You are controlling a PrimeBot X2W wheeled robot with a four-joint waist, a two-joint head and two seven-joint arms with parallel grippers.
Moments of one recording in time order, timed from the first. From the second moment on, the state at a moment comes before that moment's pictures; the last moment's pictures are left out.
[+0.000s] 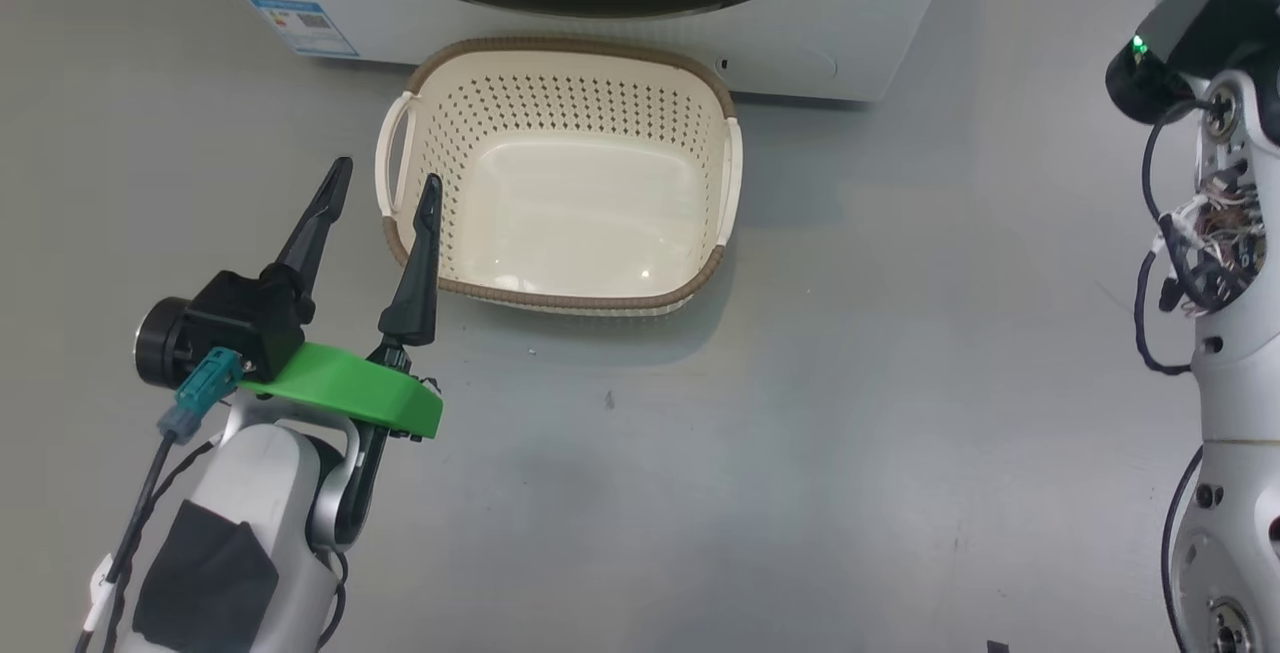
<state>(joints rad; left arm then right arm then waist) -0.42 0.14 -0.35 0.24 -0.44 0.00 -0.25 -0.87 -0.10 -0.09 0.42 1.66 0.03 0.19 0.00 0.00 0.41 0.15</state>
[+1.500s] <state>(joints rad) -0.55 0.06 -0.36 0.28 -0.42 -0.04 -0.25 -1.30 -0.22 0.08 0.68 1.57 -0.05 0.42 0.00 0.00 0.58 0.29</state>
